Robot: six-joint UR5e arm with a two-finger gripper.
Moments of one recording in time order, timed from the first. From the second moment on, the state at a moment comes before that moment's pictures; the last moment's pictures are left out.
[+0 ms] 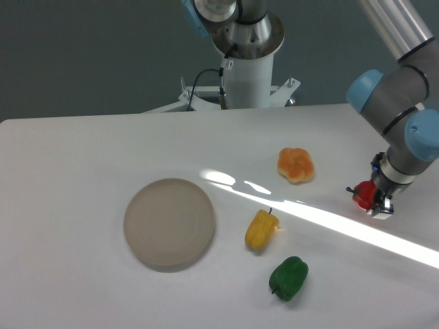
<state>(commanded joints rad) 2.74 -2.14 -1.43 -1.24 1.55 2.32</state>
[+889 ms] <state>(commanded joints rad) 2.75 -2.12 -1.51 -1.17 1.52 2.31</state>
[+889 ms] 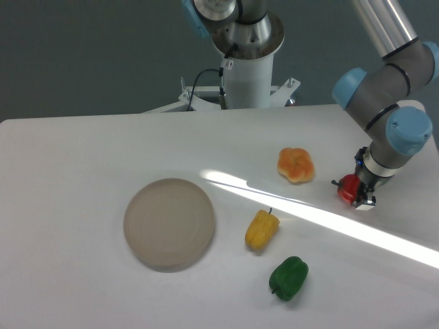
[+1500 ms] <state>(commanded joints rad) 2.75 -2.13 -1.51 -1.17 1.52 2.31</state>
